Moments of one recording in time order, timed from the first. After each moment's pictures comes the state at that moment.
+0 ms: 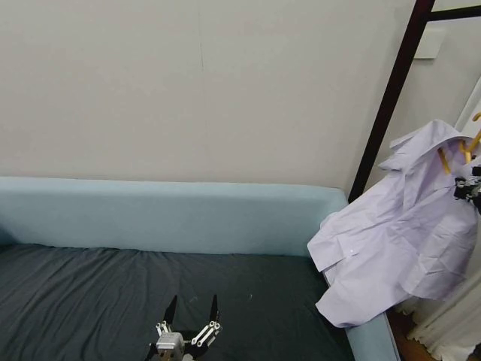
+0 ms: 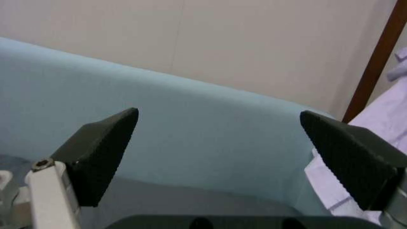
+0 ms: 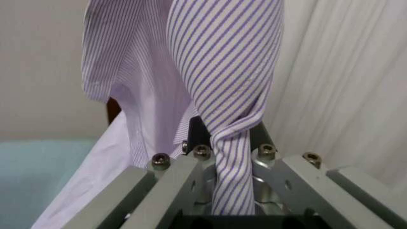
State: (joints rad) left arm 1.73 -1.28 -0.16 -2.14 -0.14 -0.37 -0.34; right arm -0.74 0.59 0.55 1.61 0.85 -0.44 0.32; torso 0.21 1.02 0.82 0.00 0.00
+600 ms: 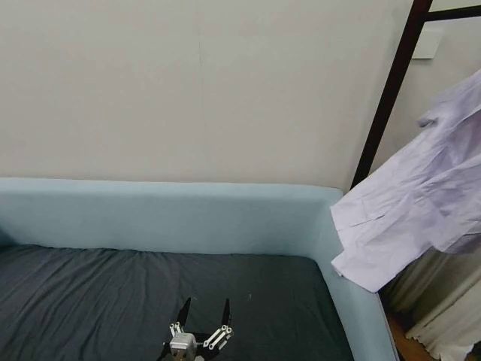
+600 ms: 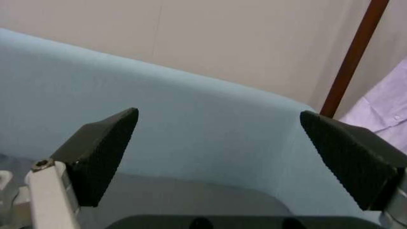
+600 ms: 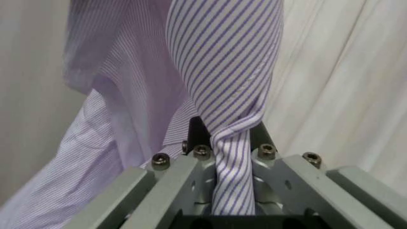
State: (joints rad) left arm 1.69 -1.25 -0.09 -2.12 -0.16 -0.36 -0.34; right arm -0.47 0.46 0.41 1.29 0.55 -0.18 0.15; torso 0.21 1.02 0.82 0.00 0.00
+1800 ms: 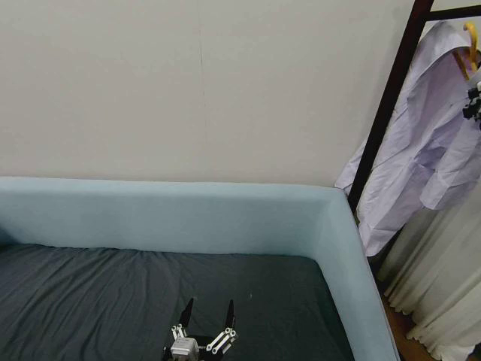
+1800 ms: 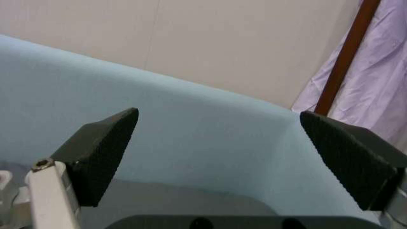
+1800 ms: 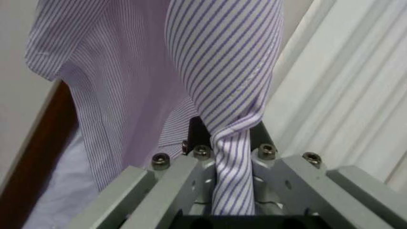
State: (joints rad) left arm 1.71 -1.27 -0.07 -2.14 -0.13 -0.39 -0.34; right arm 0.13 0.59 -0.13 1.22 0.44 -0.36 0.20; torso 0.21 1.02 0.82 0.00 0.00
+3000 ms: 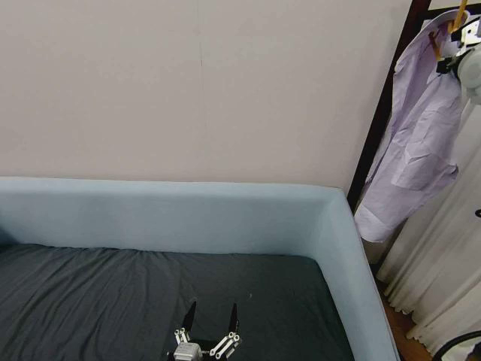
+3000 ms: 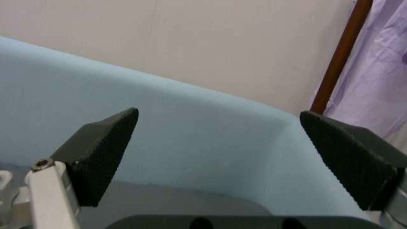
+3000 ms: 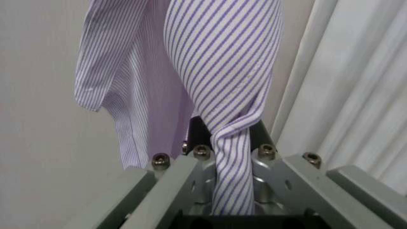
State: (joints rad) left arm 1.73 -1.28 -0.06 -2.14 -0.11 -0.41 -0.34; right arm 0.53 0.79 -0.31 1.11 1.06 -0.74 0.56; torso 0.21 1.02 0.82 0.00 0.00
